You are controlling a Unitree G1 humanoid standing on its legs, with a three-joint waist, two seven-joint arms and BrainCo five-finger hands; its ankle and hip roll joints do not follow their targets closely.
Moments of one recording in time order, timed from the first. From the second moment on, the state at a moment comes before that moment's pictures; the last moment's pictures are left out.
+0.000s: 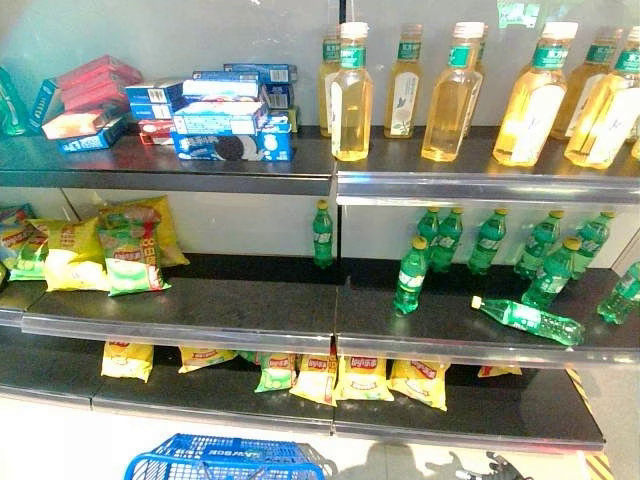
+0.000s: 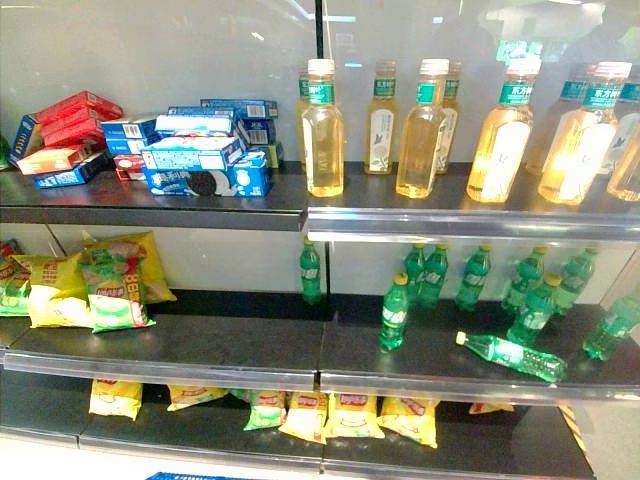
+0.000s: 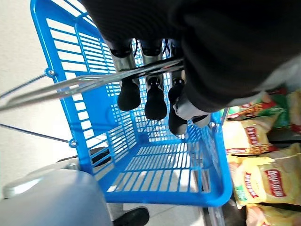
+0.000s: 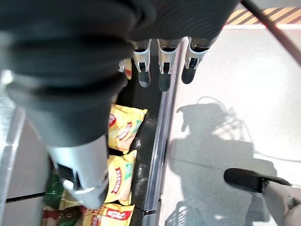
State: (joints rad) left arm -0.02 0.25 -0.29 1.16 -0.09 -0.11 0.08; right arm -0.07 -0.32 0.17 1.12 0.24 -0.10 -0.10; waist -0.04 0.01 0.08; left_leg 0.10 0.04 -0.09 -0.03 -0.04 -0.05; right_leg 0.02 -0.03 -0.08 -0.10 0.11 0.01
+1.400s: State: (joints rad) left arm -0.05 0.41 -0.27 0.57 -0.28 -0.15 0.20; right arm -0.98 -0.64 0.37 0.83 0.25 -0.11 -0.25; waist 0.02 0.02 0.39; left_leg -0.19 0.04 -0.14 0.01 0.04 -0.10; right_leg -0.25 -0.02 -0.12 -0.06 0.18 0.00
